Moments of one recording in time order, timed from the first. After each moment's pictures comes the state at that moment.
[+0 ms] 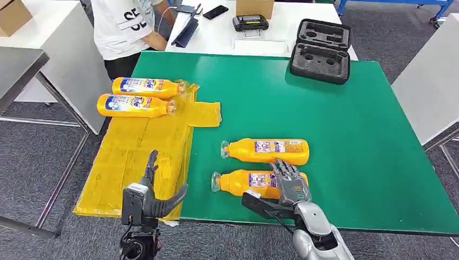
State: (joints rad) left arm 0.07 -0.18 -0.25 -1.36 -0.23 0.21 -0.48; right arm -0.10 -0.05 0.38 -1.31 1.12 0.14 0.17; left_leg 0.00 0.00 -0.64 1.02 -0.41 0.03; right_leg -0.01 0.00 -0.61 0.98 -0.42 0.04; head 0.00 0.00
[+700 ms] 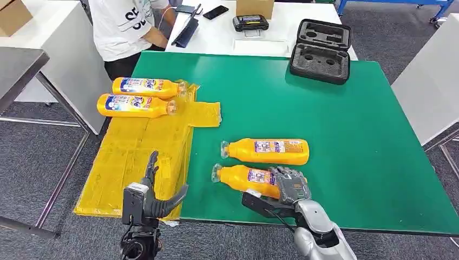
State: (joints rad) left arm 0.06 -0.18 -0.25 -1.34 -0.22 0.21 -0.48; right arm -0.12 -0.07 0.40 -1.31 1.09 0.17 0.14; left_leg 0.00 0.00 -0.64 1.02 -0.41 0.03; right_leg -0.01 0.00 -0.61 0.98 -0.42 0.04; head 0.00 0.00
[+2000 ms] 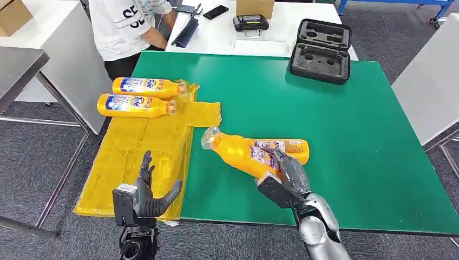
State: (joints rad) left arm 0.07 -0.18 -0.24 -1.36 -0.10 0.21 -0.53; right arm -0.11 0.02 0.23 -1.35 0.64 0.02 -0.24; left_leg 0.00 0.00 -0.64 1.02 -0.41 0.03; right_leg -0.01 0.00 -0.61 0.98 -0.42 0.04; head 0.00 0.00
